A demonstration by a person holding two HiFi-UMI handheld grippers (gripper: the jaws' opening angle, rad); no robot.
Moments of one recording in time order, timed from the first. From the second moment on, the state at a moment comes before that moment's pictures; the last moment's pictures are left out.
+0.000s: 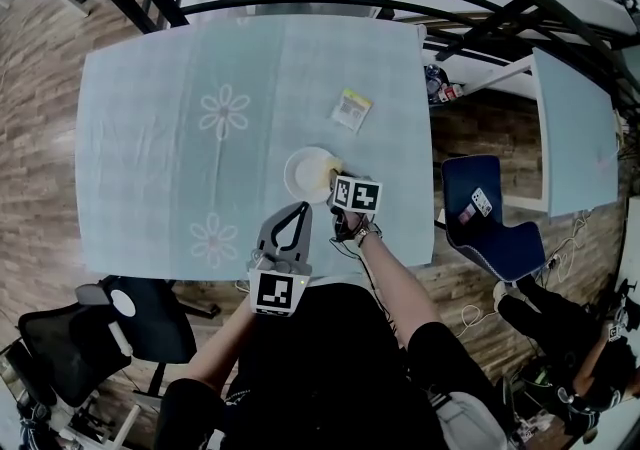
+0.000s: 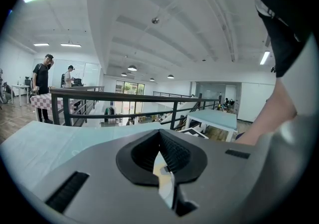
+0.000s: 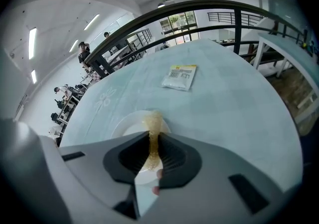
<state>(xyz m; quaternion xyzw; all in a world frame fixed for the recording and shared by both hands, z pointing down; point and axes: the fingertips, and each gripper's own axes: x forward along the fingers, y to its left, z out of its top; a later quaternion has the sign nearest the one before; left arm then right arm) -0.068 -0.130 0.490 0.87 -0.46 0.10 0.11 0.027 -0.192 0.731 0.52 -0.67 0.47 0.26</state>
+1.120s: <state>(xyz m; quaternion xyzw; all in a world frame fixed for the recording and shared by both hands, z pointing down) -0.089 -0.124 0.489 0.86 -0.49 0.09 0.11 -0.048 -0.183 0.715 0.45 -0.71 0.48 0.26</state>
